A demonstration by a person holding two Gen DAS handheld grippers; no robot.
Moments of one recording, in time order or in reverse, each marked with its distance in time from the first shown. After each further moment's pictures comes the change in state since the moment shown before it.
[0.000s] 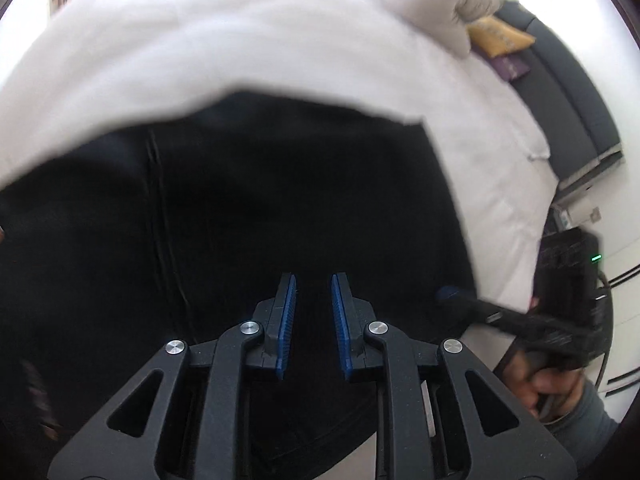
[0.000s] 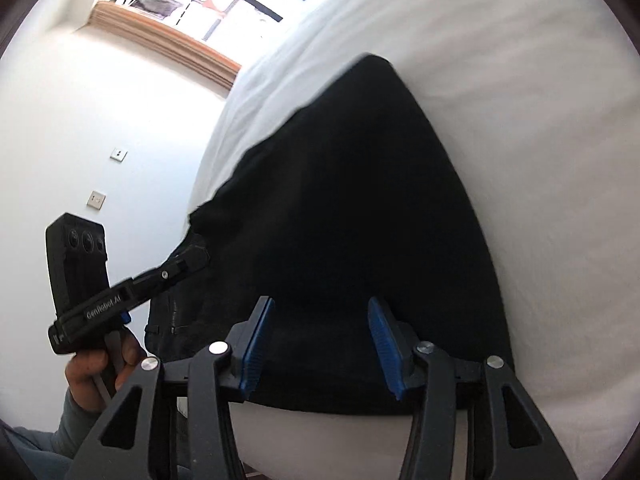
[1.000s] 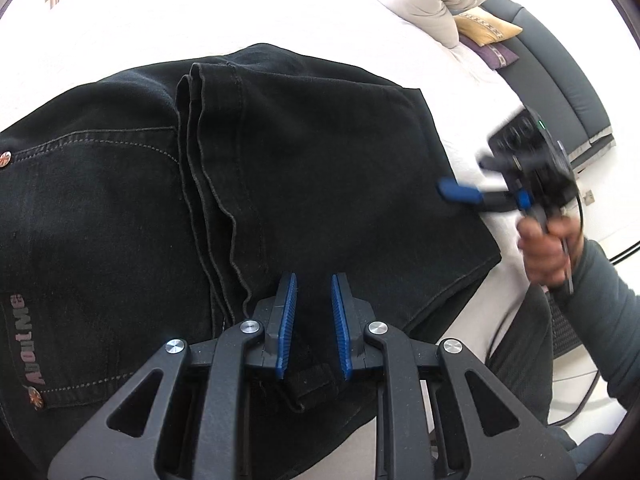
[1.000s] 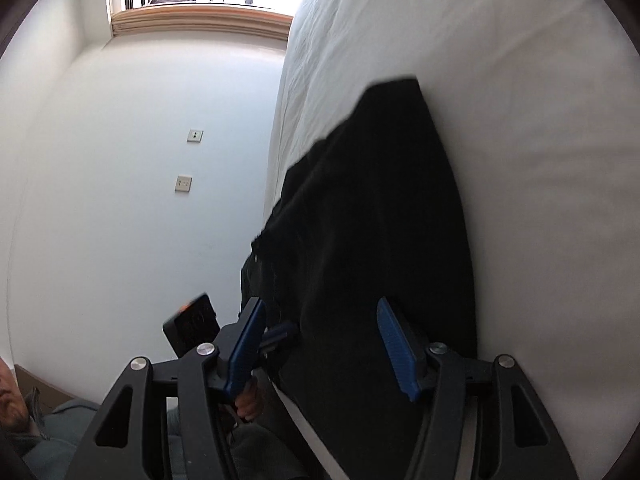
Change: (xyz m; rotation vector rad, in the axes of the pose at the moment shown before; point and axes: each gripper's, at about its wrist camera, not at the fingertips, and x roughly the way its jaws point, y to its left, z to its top) left arm -0.012 0.012 -0.022 0.046 -0.024 -0.036; right arm 0.032 -0.044 0.083 0.046 0.295 0.413
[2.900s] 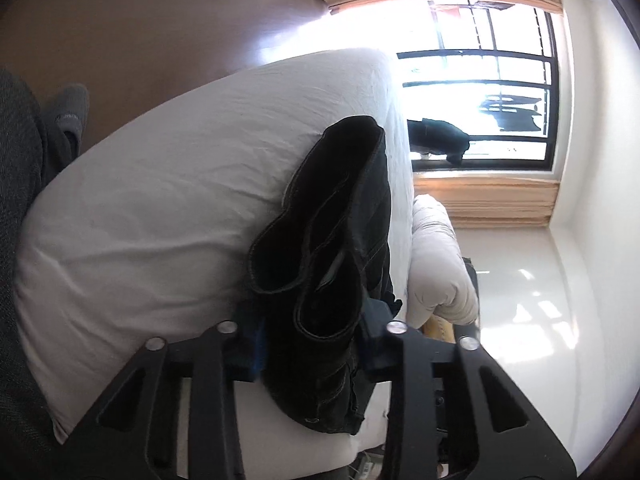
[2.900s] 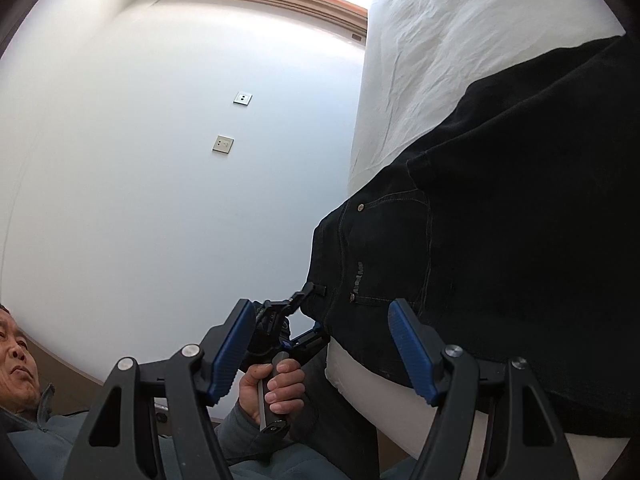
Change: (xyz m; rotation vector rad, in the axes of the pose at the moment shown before) left arm -0.096 0.244 -0.135 -1.092 -0.563 -0.371; right arm 0.115 0.143 -0.066 -0.156 0.001 0.064
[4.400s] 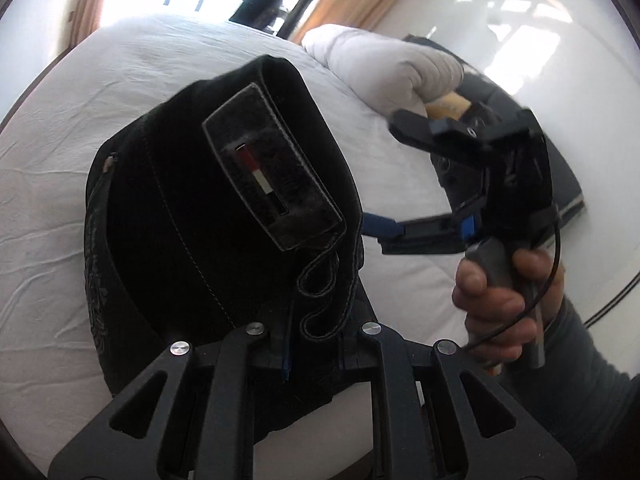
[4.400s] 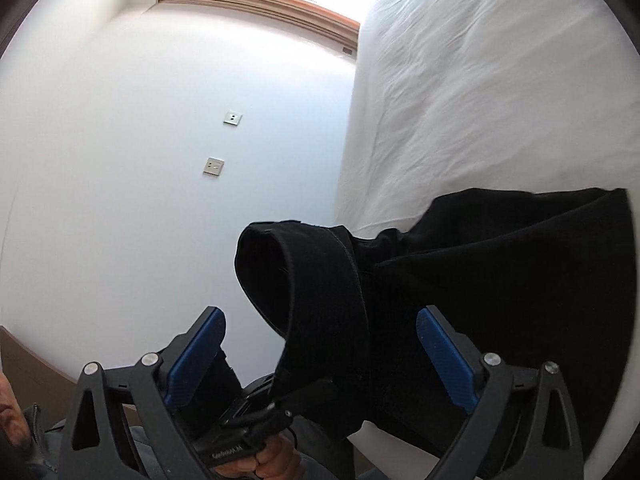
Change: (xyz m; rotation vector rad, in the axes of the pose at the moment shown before) left arm 0.212 -0.254 -0.233 1.056 0.333 0.142; right arm -0.129 -0.030 0.081 0.001 -0.016 -0.085
